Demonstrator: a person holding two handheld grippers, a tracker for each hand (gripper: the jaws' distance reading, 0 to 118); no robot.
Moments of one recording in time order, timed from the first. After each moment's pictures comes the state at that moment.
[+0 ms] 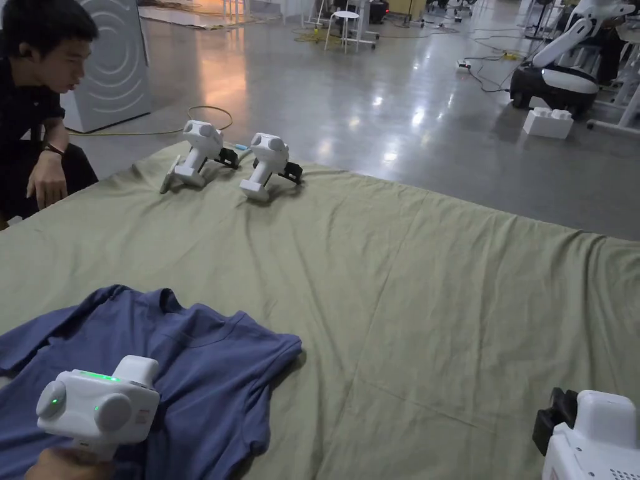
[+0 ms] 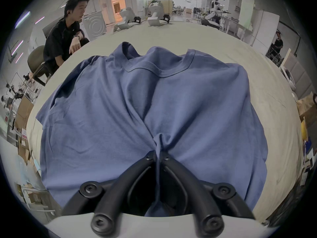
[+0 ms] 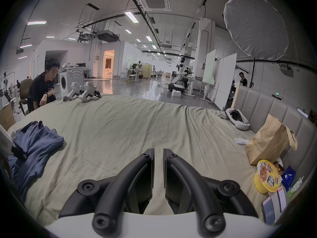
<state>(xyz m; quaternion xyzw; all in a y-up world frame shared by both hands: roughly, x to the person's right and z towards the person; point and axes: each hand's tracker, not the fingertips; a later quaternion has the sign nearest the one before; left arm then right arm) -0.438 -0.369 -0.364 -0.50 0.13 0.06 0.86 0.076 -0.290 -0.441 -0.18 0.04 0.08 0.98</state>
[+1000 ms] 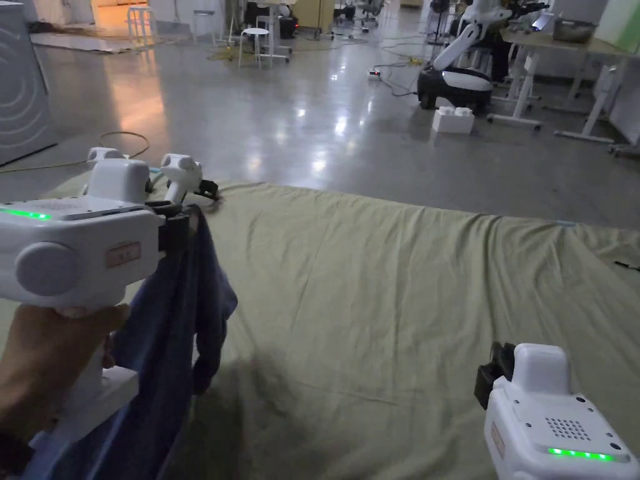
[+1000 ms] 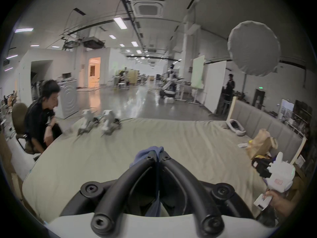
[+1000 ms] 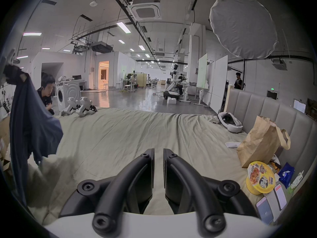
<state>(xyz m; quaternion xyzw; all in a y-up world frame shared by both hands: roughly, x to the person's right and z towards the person) -0.322 -0.109 -0.433 -0.16 -0.06 0.04 0.98 0.123 -0.251 -0.419 -0.14 0.02 0.04 0.99</state>
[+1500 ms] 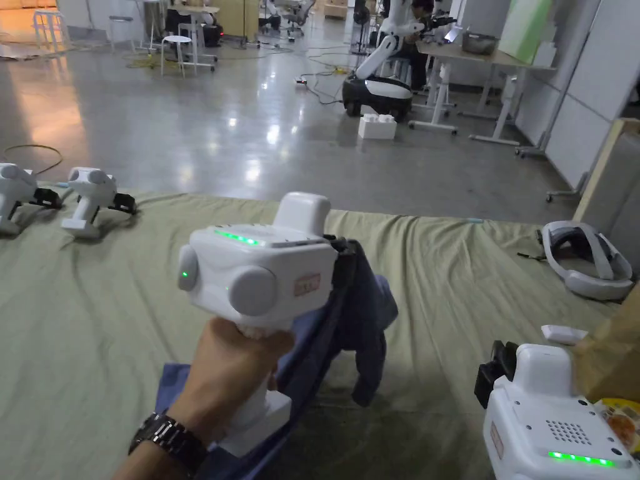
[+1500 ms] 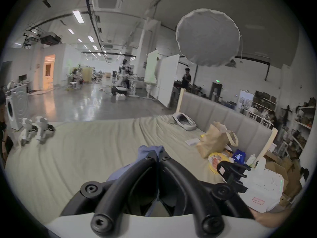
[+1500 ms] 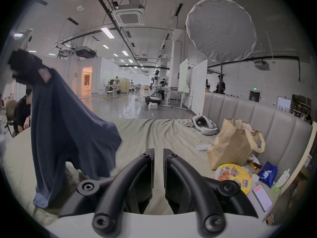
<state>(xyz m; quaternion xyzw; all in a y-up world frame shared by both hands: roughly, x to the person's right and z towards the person) -0.100 -0.153 -0.505 -0.19 -0.27 0.04 0.94 0.211 -0.232 -0.392 -0.11 -0.07 0.04 0.99</state>
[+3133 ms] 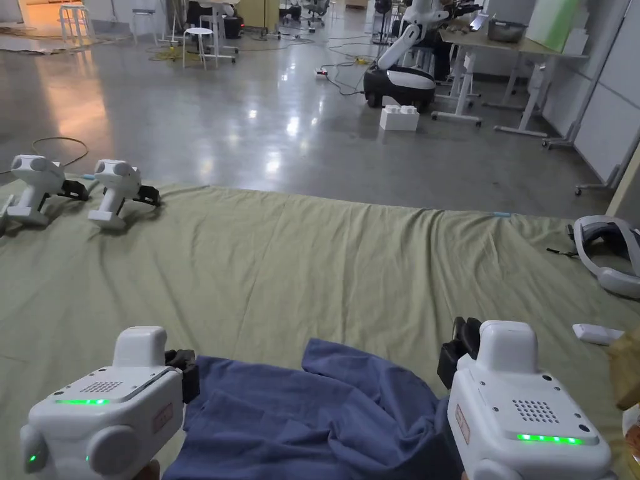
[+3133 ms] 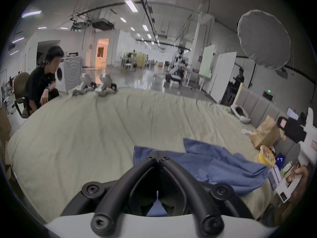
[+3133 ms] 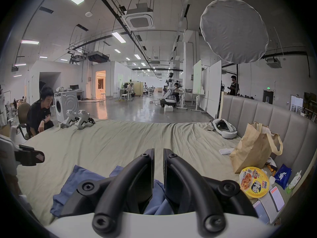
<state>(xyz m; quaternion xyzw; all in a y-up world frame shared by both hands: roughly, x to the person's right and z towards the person) -0.235 -0.271 -0.407 -0.27 0.00 0.08 0.96 0.141 -0.222 -0.407 -0.11 0.01 0.03 0.99</state>
